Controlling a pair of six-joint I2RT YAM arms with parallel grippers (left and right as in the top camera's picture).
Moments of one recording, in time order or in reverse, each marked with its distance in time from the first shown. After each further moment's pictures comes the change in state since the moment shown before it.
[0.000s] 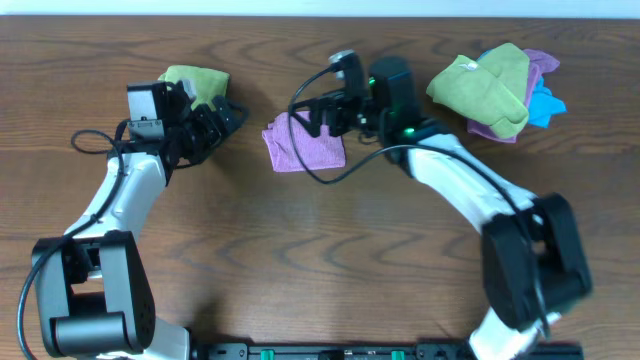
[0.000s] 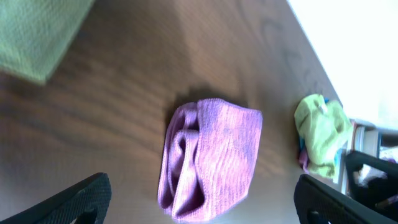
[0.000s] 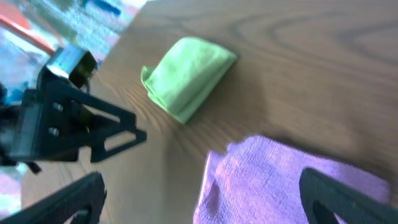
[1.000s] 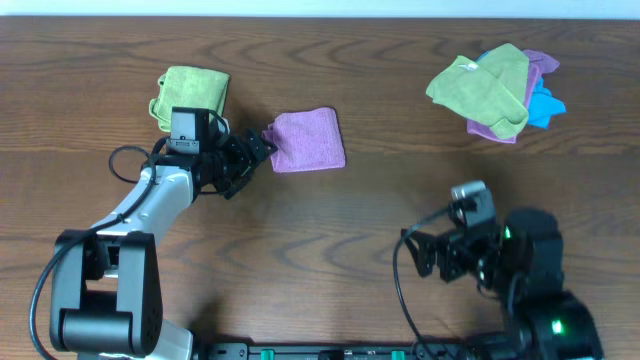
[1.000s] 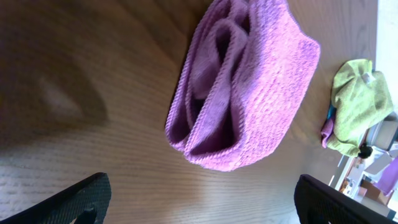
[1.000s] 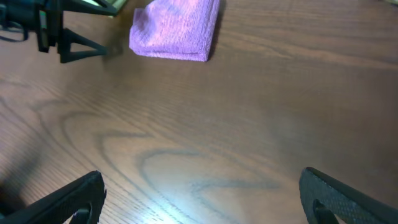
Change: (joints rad) left arm -0.139 0.000 -0.116 -0.026 -0.040 -0.164; right arm -0.242 -1.240 -0.652 -0.743 0.187 -0.266
